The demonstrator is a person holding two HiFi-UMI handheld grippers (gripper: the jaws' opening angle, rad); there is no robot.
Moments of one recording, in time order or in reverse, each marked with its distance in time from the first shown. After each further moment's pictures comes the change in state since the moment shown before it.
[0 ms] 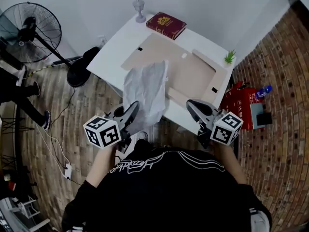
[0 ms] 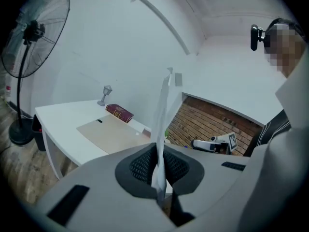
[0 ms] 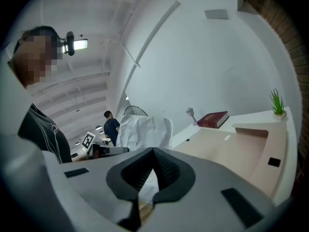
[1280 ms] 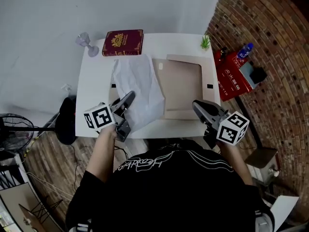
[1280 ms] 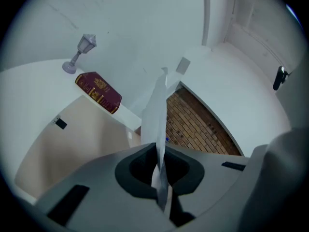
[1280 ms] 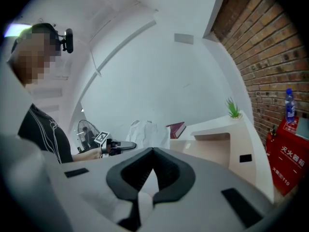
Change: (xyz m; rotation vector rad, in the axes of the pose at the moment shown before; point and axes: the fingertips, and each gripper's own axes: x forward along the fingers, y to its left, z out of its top) left arm 0.194 0.115 0.087 -0.188 0.335 -0.398; right arm 0.018 -0.080 0.023 0.141 -0.202 -0.502
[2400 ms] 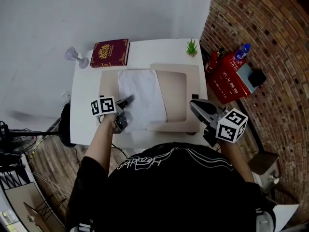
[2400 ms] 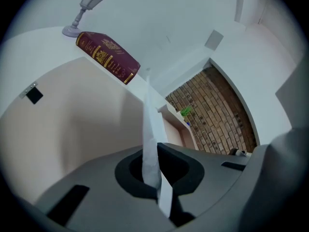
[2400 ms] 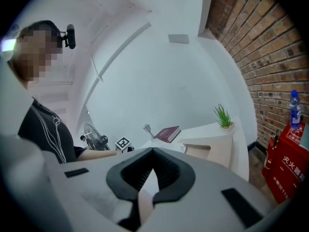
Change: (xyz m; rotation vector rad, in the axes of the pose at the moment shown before) left arm 0.110 0.073 -0.041 -0.125 0.253 0.216; right arm -0.032 -0.083 0.034 0.007 0.013 0.076
